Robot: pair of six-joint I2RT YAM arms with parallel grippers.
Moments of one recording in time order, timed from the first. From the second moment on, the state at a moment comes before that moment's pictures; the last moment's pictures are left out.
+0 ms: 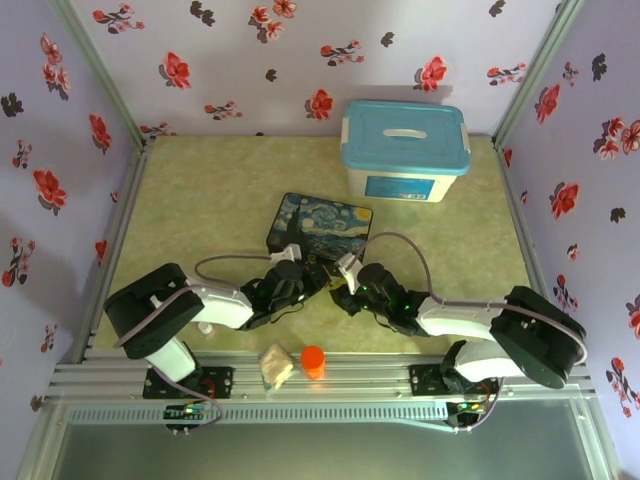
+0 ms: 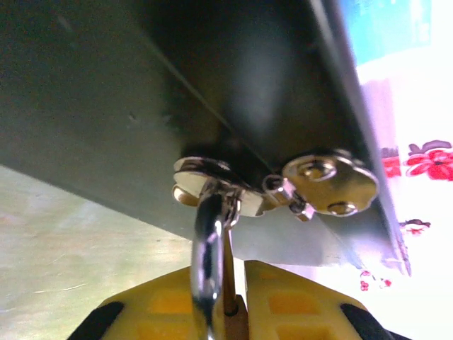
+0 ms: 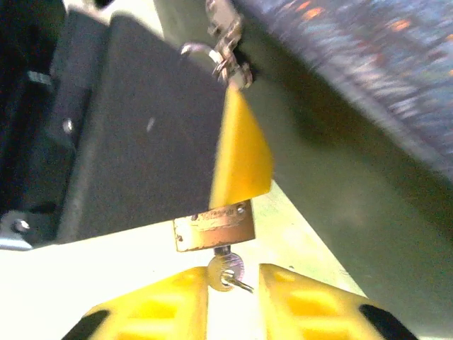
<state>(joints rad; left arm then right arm) -0.99 1.62 0.48 0.65 -0.10 -1.30 0.93 1.29 0.37 0.32 0.00 0.20</state>
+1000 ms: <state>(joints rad) -0.96 1.70 0.64 0.30 -0.13 -1.06 0.93 1.21 0.41 0.15 0.44 0.31</state>
